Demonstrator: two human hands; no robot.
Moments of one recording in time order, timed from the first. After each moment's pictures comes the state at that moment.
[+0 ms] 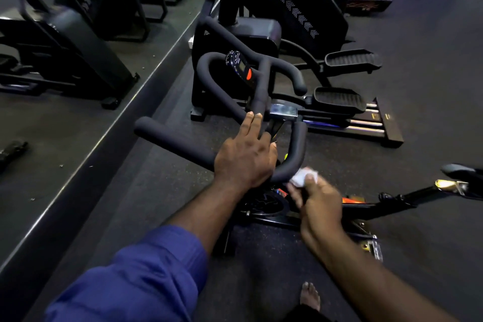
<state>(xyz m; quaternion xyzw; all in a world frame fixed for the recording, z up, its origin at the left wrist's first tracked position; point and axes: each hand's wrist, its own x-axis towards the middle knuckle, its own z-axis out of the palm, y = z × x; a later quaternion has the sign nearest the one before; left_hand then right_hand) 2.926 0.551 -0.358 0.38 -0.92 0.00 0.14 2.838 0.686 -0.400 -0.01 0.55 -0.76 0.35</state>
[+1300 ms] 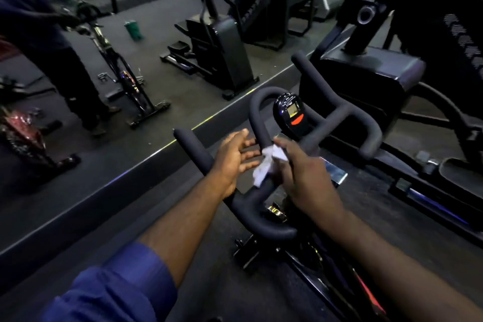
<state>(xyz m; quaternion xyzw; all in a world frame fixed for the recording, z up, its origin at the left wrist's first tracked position) 2.913 0.505 -0.309 0.55 -0.32 -0.56 0.52 2.737 0.548 -0.310 -0.73 0.50 -0.41 0.24</state>
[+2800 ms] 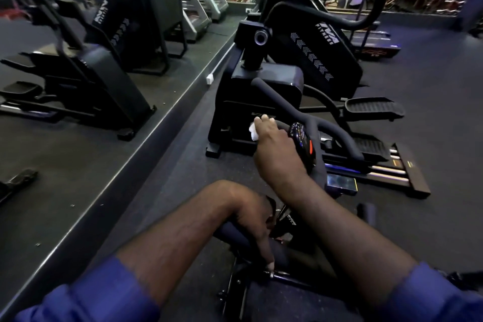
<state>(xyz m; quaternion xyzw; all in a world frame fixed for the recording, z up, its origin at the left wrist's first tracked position) 2.998 0.409 -0.253 0.19 -0.87 -0.30 -0.36 2.889 0.411 -0.263 -0.58 0.76 -0.28 0.02</state>
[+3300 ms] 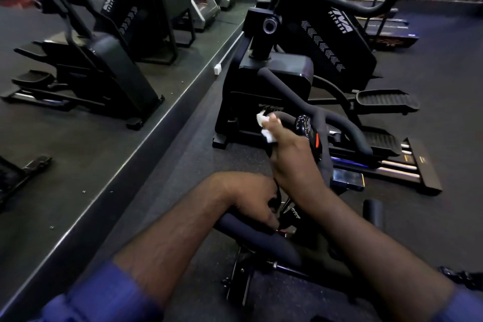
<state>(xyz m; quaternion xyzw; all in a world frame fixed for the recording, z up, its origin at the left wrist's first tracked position) 3.001 0.399 -0.258 0.24 -0.91 -0.26 -0.21 2.880 0.434 -0.286 -0.59 0.72 -0.37 0.06</state>
